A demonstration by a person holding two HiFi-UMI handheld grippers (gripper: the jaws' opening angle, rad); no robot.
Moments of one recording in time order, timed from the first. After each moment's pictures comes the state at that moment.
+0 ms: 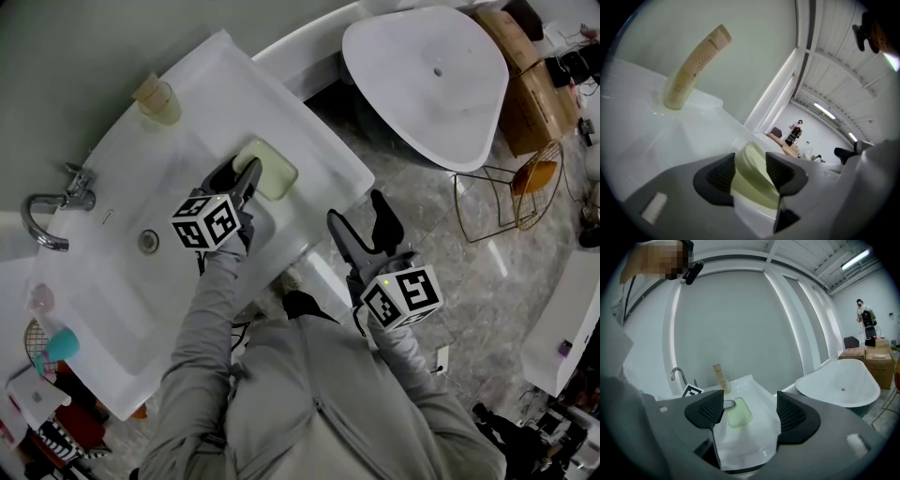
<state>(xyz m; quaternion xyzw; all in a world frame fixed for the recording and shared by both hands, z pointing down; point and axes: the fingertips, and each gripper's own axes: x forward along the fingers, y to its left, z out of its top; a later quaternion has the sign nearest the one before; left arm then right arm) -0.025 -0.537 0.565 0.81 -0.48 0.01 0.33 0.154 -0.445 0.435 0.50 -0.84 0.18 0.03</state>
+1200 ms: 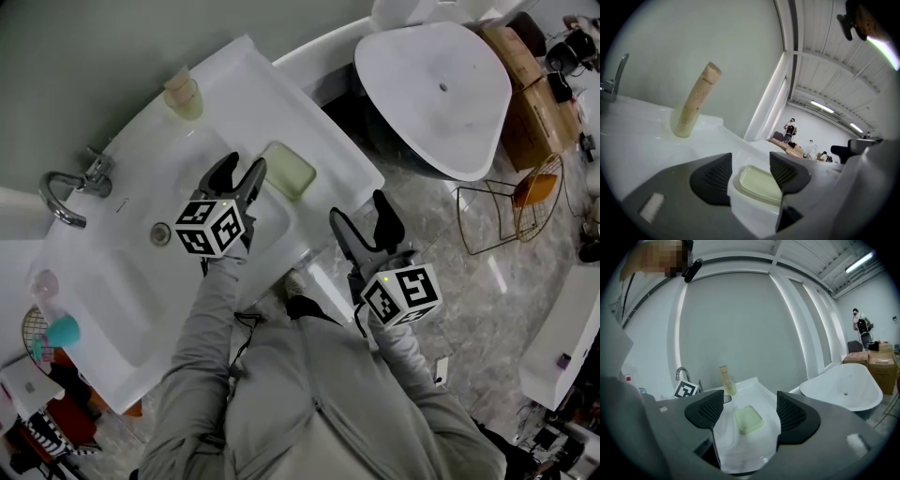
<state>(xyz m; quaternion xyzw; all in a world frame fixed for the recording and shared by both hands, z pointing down) -0.056 -0.517 0.519 0.82 -0.51 0.01 0.25 0.130 -0.432 0.422 0.49 -0.86 0.15 0.02</state>
